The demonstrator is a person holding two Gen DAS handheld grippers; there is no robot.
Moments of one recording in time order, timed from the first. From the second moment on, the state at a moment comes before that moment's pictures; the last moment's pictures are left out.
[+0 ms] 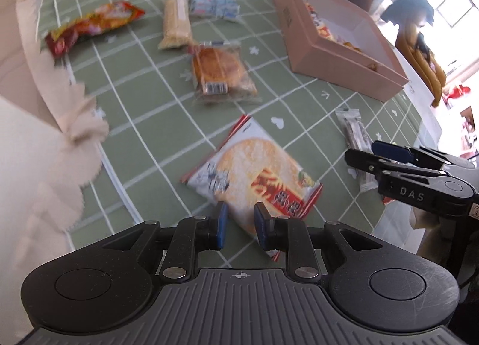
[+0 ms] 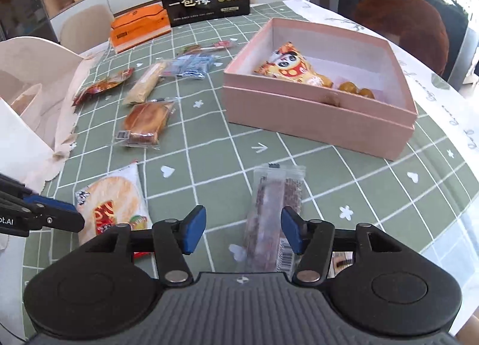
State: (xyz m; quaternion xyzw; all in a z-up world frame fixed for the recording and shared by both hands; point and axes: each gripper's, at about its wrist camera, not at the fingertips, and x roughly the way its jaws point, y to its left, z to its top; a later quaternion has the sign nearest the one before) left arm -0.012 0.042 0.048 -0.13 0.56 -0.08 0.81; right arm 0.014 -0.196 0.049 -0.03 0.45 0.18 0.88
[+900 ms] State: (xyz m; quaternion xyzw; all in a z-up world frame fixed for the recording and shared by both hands) left arm 0.078 0.015 0.012 -0.26 0.48 -0.23 0.80; right arm 0.020 -0.207 0.043 -0.01 0.44 0.12 0.89
